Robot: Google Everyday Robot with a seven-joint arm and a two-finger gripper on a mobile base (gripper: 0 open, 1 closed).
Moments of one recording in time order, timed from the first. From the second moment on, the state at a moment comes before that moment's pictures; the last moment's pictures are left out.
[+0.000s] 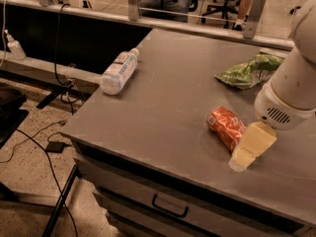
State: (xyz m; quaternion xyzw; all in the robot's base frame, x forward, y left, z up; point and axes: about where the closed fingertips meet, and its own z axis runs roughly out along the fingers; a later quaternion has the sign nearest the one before) arm 0.425 -0.209 0.861 -0.45 0.89 0.00 0.10
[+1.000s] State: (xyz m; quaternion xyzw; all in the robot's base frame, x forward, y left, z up) arm 0.421 -0.212 0.840 -0.40 0.91 0.00 0.09
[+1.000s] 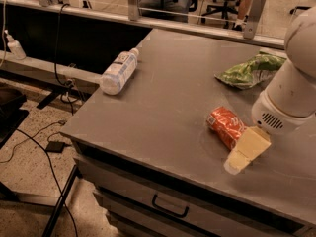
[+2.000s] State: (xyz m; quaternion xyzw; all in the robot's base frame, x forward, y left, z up) arm 0.423 -0.216 0.842 -0.30 0.95 -0.02 0.08
